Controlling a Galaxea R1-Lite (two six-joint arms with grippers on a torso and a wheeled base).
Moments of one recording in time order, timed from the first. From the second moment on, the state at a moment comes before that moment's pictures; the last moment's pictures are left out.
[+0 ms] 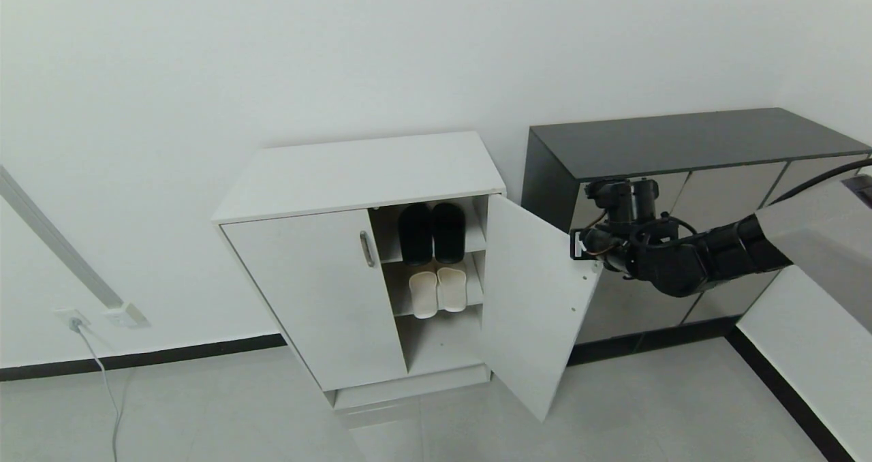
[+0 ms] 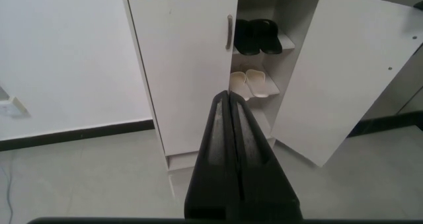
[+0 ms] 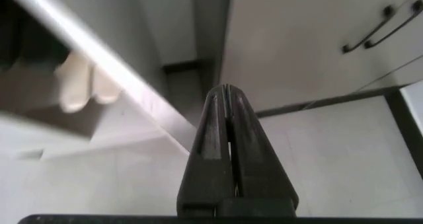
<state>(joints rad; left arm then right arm) 0.00 0.00 0.00 0.00 0.01 -0.01 0.38 2.19 -1.41 -0.42 -0.32 0.12</state>
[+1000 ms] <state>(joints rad) 0.00 0.00 0.00 0.00 0.01 -0.02 0.55 2.05 -1.05 -0.71 -0.23 0.04</state>
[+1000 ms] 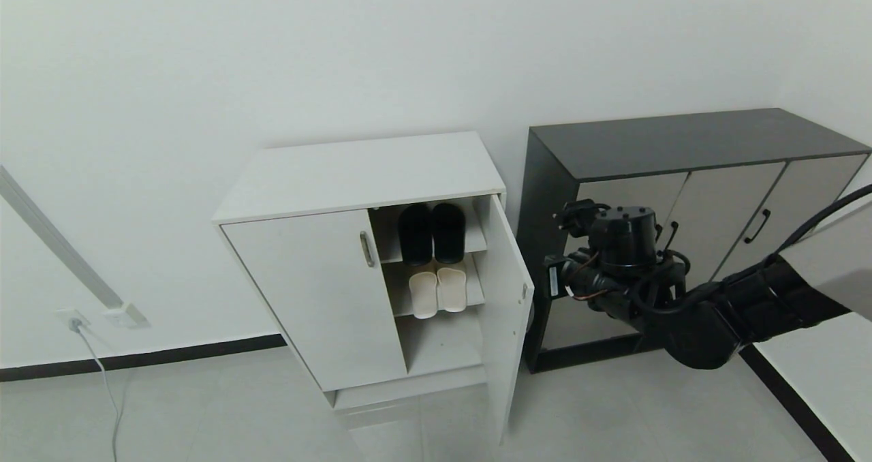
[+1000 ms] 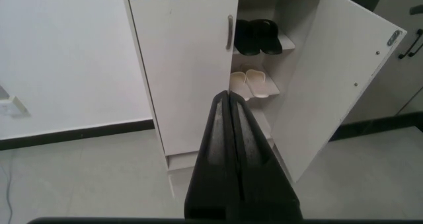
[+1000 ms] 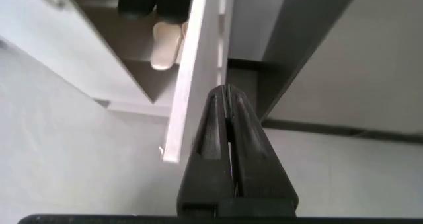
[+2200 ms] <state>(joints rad) 0.00 0.00 0.00 0.00 0.01 -0.02 0.76 1.97 -1.10 -0.71 -0.39 0.01</state>
